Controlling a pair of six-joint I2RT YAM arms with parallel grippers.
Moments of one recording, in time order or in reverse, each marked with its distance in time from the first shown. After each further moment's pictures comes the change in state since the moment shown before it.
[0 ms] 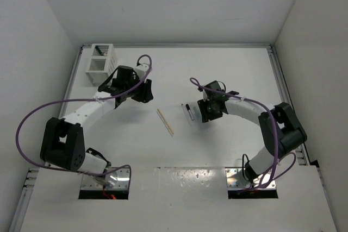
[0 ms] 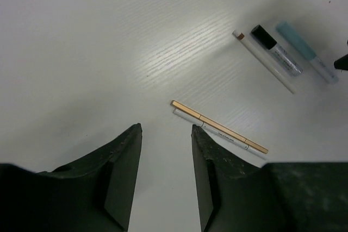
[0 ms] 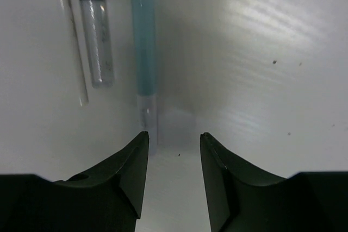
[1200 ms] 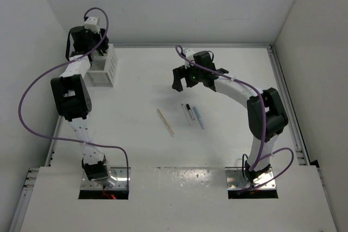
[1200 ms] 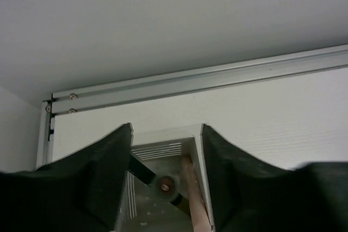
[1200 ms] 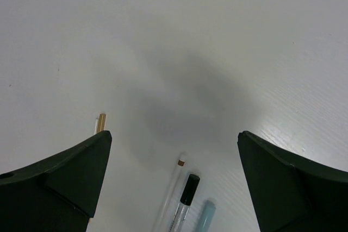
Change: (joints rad) left arm 0.527 0.709 0.793 0.415 0.011 0.156; right arm -0.003 0.243 0.435 0.277 -0.258 -0.104
